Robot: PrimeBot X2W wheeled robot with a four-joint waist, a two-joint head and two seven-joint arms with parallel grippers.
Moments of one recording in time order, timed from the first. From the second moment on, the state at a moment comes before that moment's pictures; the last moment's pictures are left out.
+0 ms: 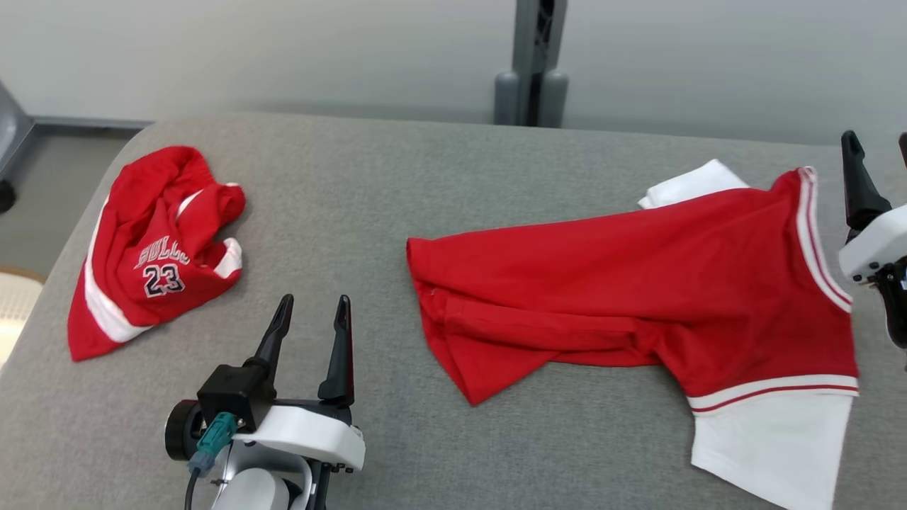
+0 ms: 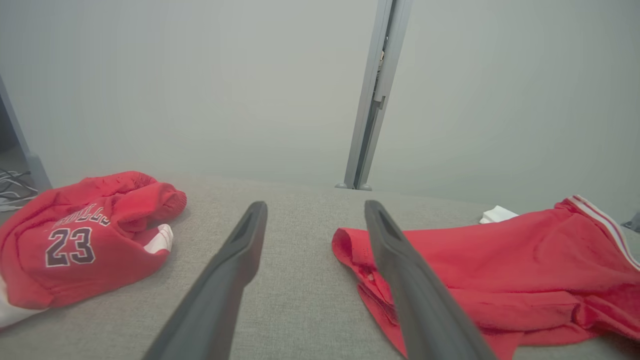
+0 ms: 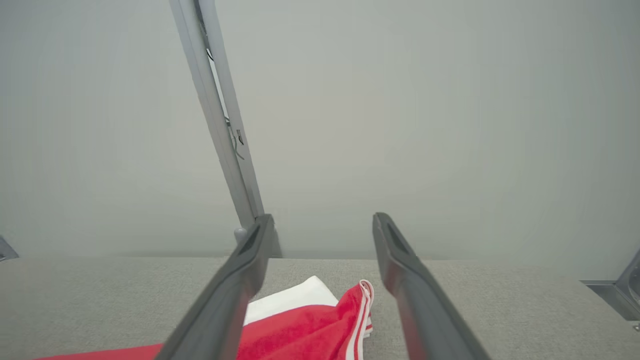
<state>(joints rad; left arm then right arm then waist) -0.16 0.05 -0.27 0.25 -0.31 0.11 -0.26 -0.81 -0.39 0.29 0.99 0.57 0.13 -0.26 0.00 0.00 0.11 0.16</state>
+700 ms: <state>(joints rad) -0.08 0.05 -0.22 0.25 -0.30 0.12 -0.26 -0.12 -0.11 -0.07 0.24 0.38 0.13 -0.26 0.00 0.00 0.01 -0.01</state>
